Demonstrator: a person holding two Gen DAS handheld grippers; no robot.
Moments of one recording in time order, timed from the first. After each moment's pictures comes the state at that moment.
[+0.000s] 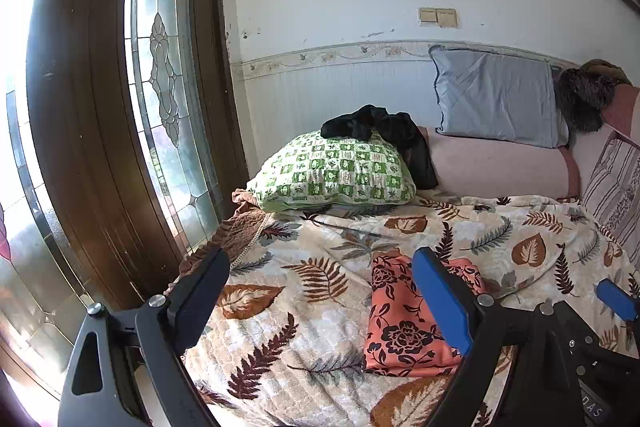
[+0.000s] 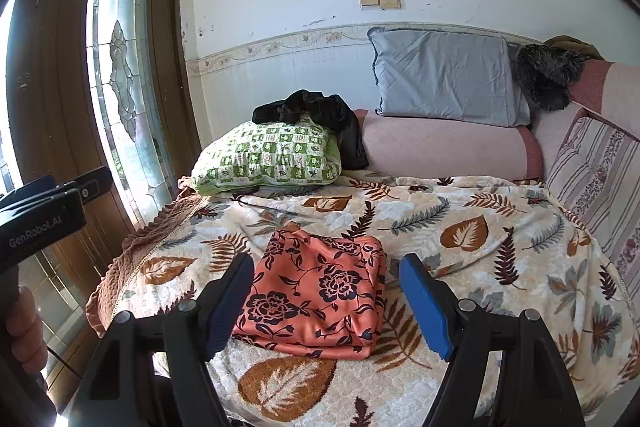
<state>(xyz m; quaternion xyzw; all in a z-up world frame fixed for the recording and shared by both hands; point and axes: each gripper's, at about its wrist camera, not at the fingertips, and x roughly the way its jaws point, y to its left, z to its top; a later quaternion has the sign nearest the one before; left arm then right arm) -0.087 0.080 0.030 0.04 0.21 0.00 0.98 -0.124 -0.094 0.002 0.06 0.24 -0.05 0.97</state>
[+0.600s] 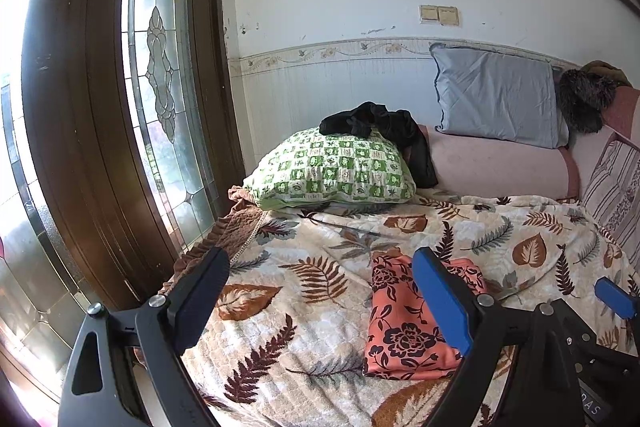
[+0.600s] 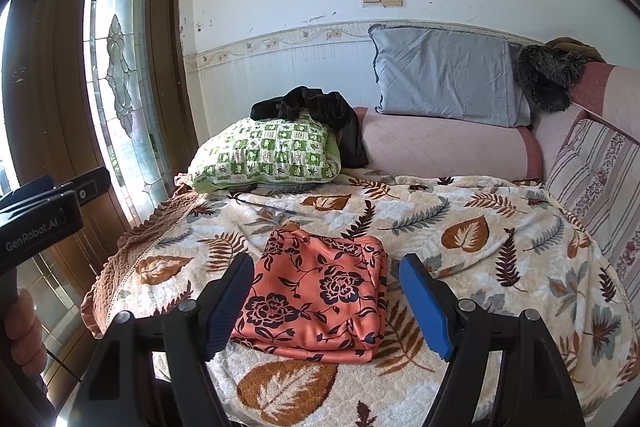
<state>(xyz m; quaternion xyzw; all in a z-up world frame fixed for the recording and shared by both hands) -0.069 0.088 0.021 0.03 0.21 -0.01 0.98 -0.110 -0.090 -0.001 0.05 0.25 -0.05 0.97</state>
